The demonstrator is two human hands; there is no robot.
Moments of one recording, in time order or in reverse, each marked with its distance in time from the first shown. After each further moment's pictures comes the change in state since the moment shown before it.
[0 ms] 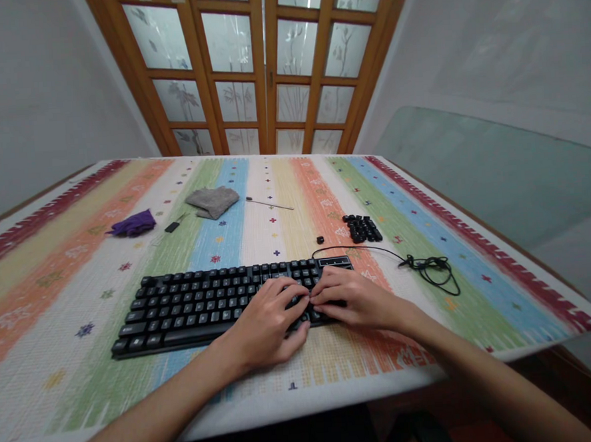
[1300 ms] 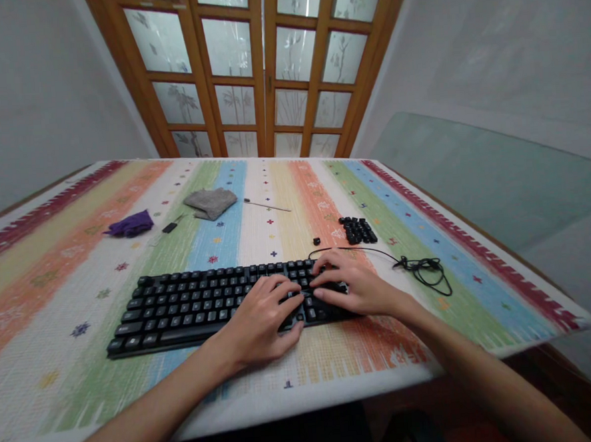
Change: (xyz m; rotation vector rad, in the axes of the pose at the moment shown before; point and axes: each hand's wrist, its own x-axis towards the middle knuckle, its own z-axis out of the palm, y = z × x) left_hand 0.000 -0.001 -0.002 -0.010 0.010 -0.041; right_hand -0.002 0.011 -0.015 -0.077 0.080 0.111
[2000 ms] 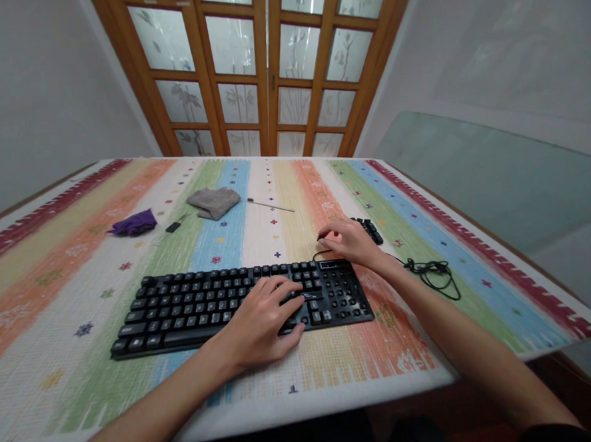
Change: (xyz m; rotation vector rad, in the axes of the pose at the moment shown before) left_hand -0.002 -0.004 -0.005 0.015 -0.012 -0.014; right_hand 0.042 0.081 -0.005 -0.249 0.204 0.196
